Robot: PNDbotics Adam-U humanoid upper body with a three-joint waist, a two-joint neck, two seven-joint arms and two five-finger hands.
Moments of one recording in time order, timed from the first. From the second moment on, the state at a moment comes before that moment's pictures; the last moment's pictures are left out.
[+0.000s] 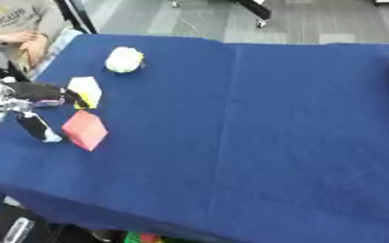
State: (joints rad) left arm -0.45 0.85 -0.12 -1.01 -0.88 -0.65 -0.39; right arm -0.11 -0.30 -0.19 -1.98 0.17 -0.20 -0.06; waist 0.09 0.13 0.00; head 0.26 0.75
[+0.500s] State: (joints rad) left arm -0.46 0.84 -0.13 -1.00 -0.88 -0.66 -0.41; right arm -0.12 -0.30 -0.19 -1.98 0.17 -0.20 -0.06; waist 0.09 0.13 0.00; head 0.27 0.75
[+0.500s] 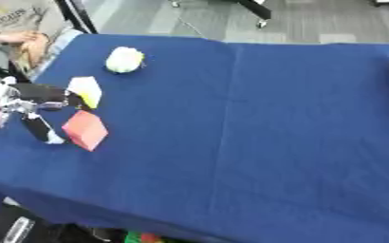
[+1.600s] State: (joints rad) left arm -0.39 0.86 0.01 -1.31 -0.53 -0.59 -0.39; right arm -0.11 -0.30 -0.19 -1.98 0.17 -0.20 -0.05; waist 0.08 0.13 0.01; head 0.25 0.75
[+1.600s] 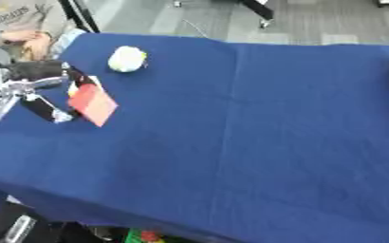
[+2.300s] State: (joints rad) left arm -0.41 0.66 0.04 -1.69 -0.05 -0.38 -0.63; right arm -0.21 -0.37 -0.09 -1.98 0.18 -0.29 0.01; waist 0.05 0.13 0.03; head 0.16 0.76
